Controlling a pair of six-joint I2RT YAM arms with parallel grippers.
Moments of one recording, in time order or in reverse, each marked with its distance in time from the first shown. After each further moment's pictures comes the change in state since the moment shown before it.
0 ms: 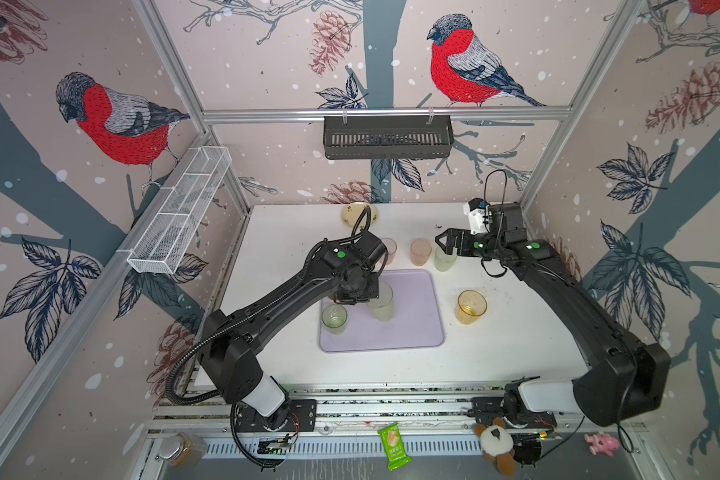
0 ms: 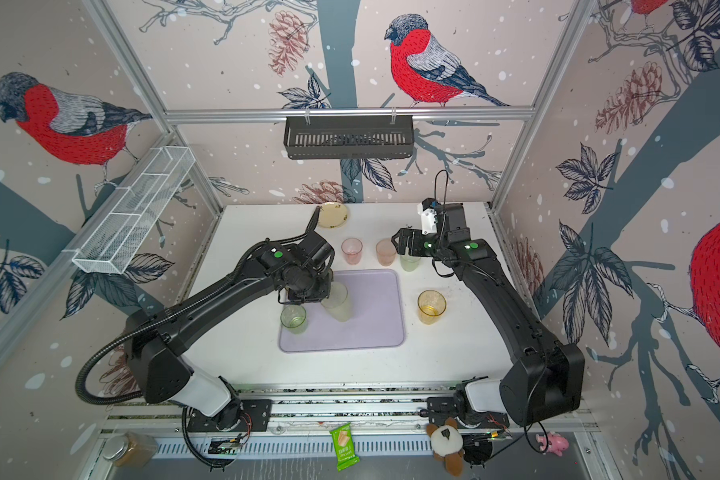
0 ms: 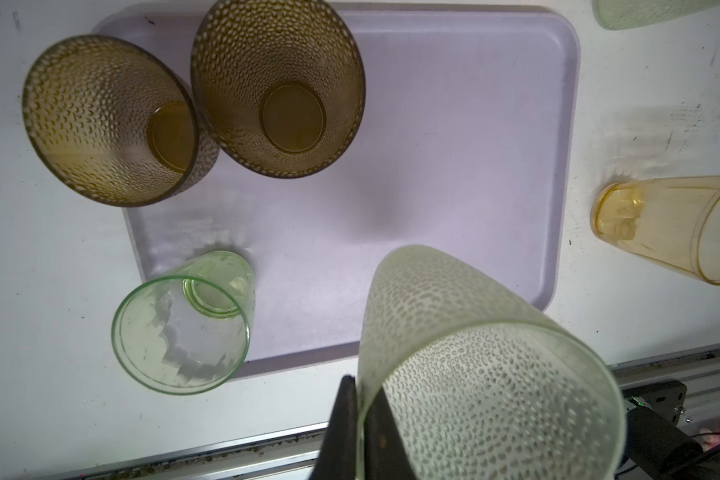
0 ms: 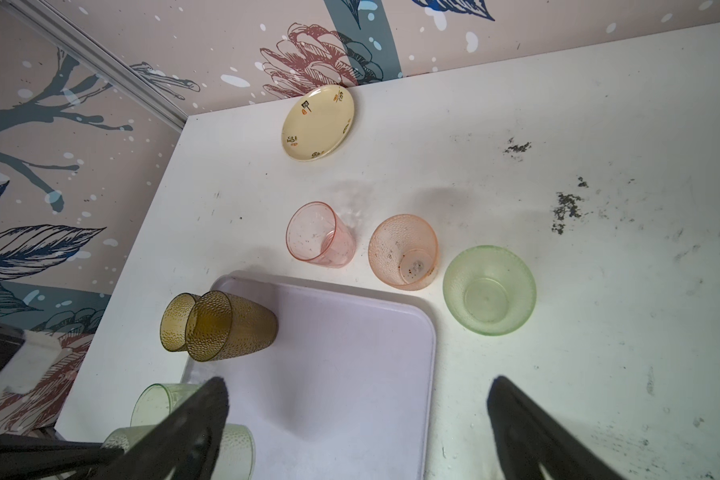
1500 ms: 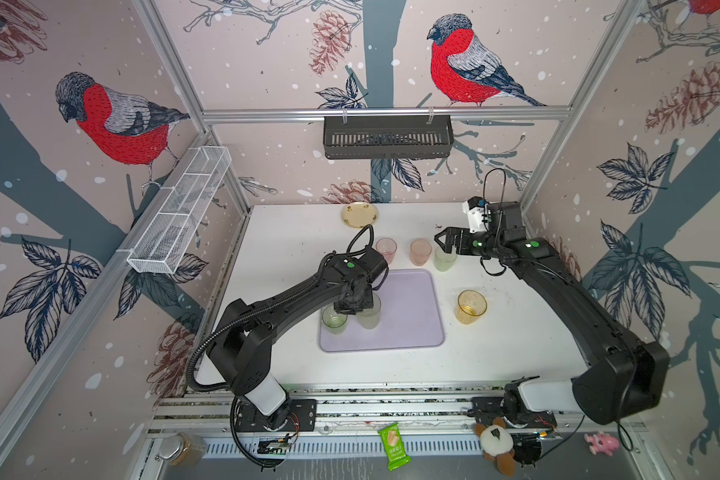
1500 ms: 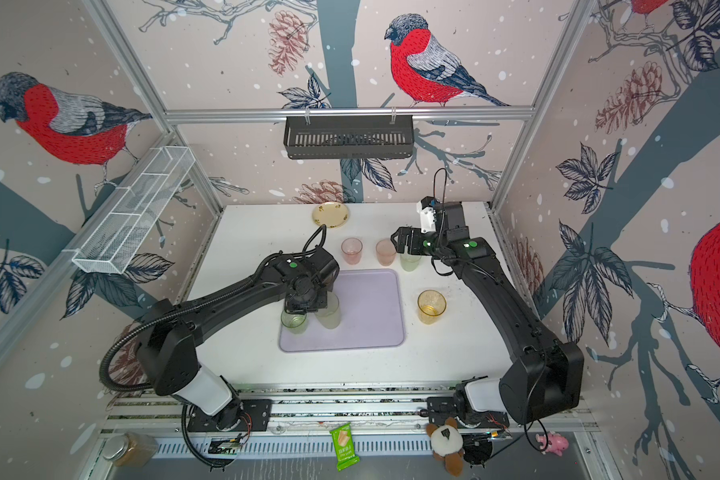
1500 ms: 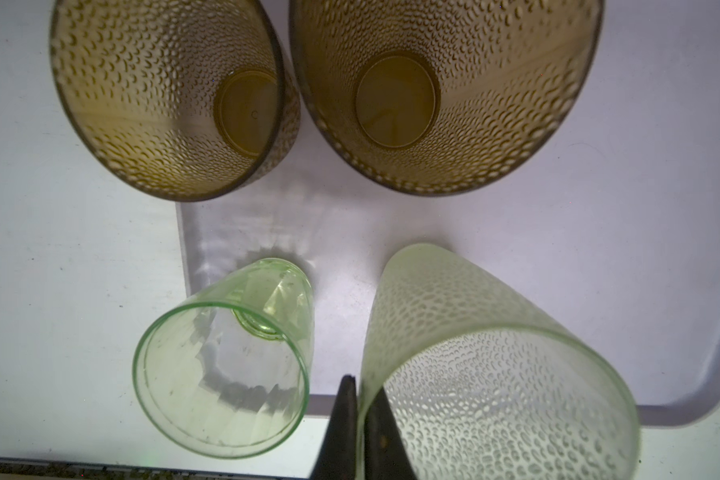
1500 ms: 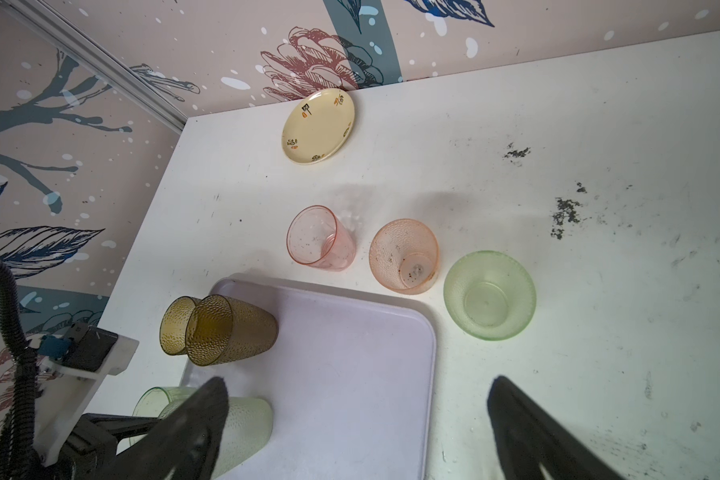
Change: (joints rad) left arm -0.002 0.069 -0.138 0.064 -0.143 -0.080; right arm 0.011 0.008 0.015 -0.003 0.010 0.000
